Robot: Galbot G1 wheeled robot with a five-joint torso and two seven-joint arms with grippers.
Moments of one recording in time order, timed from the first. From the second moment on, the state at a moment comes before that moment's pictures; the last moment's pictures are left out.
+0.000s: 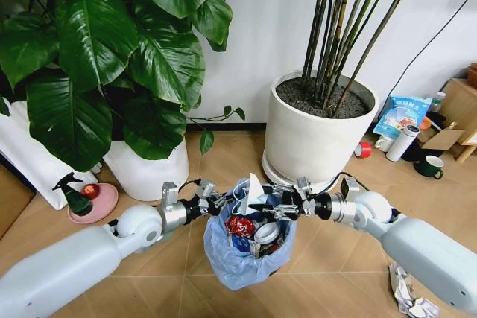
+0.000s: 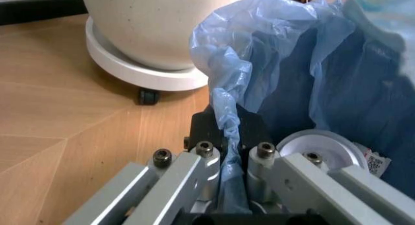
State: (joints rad) left arm 0.55 -0.65 0.54 -1.76 -1.10 0.12 0.22; right arm -0.73 0.70 -0.17 1.62 0.95 0.10 -1.01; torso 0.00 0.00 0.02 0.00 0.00
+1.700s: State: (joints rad) left arm 0.67 -0.58 0.35 -1.77 -1.08 0.11 0.26; right arm -1.70 0.69 0.53 1.54 0.77 0.06 0.07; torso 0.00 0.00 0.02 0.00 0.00
